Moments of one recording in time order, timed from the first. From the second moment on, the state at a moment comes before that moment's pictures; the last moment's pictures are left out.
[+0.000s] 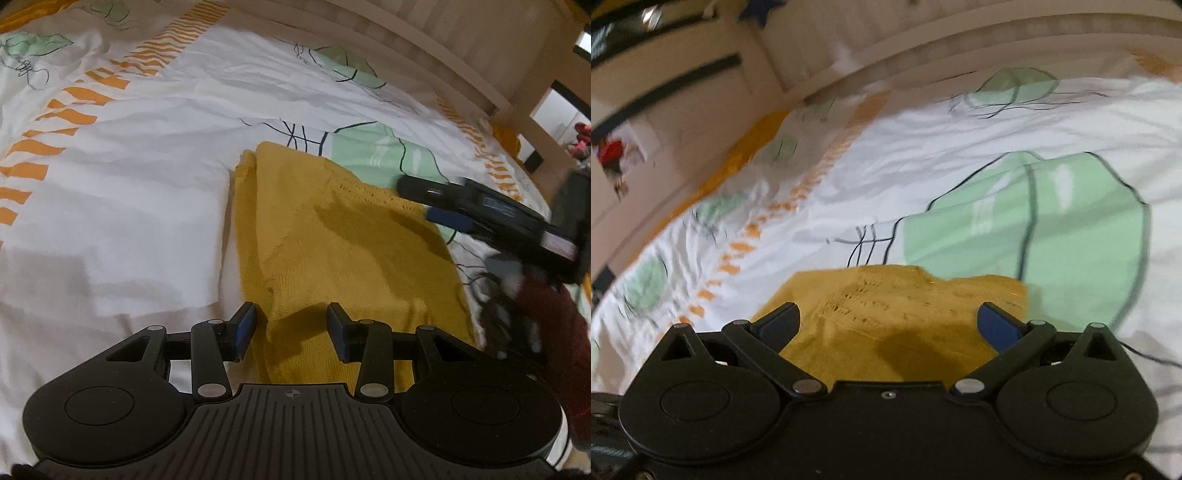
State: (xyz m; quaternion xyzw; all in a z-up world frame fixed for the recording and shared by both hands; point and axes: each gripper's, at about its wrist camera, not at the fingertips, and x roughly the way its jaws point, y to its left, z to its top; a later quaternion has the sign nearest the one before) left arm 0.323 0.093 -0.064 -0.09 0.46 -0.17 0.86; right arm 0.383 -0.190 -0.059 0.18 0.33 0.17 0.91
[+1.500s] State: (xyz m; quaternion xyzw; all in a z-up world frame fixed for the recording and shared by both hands) left arm 0.329 0.063 -0.101 -0.20 0.48 -0.29 0.80; right arm 0.409 -0.229 -0.101 0.31 0.38 0.25 0.83
